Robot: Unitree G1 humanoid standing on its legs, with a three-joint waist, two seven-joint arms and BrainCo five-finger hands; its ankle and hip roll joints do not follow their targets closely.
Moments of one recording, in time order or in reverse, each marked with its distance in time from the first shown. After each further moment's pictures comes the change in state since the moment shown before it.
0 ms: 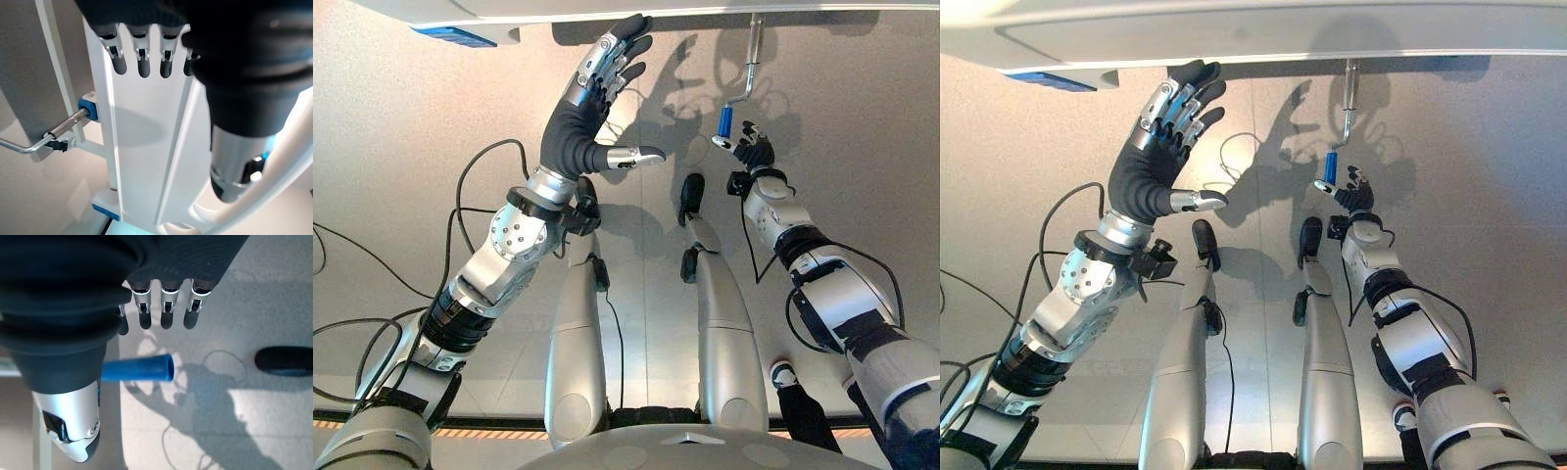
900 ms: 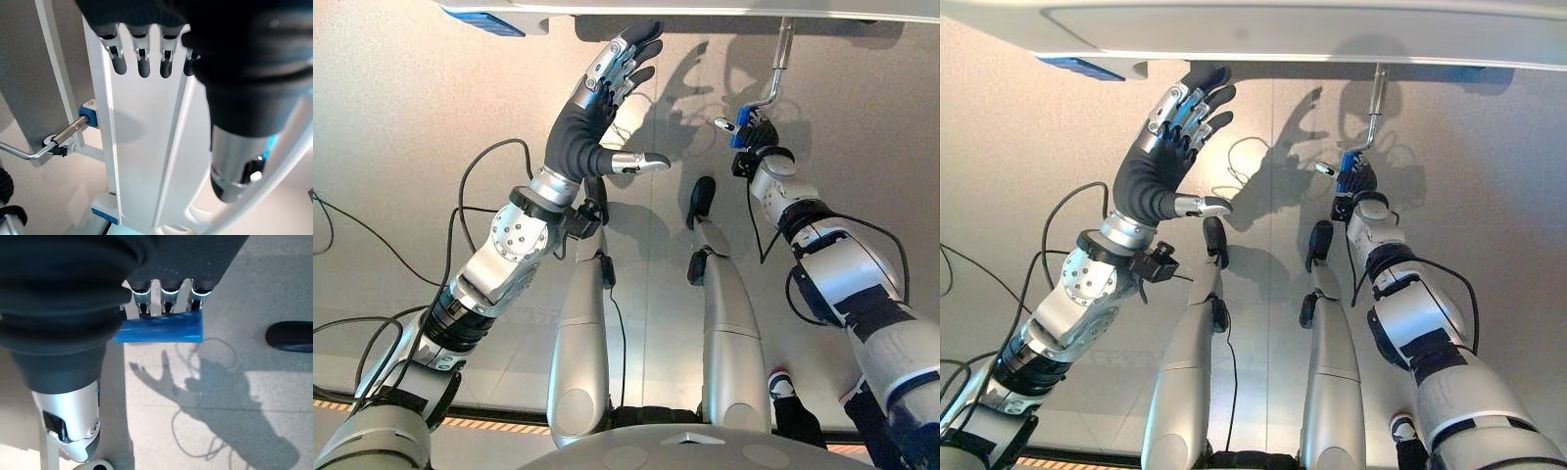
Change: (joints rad) left arm -0.006 0.001 -0.002 0.000 -0.010 -0.003 -0.028; right arm -0.135 -0.008 0.019 0.151 0.035 0.038 0.084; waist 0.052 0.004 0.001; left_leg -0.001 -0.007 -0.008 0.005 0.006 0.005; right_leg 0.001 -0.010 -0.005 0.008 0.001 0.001
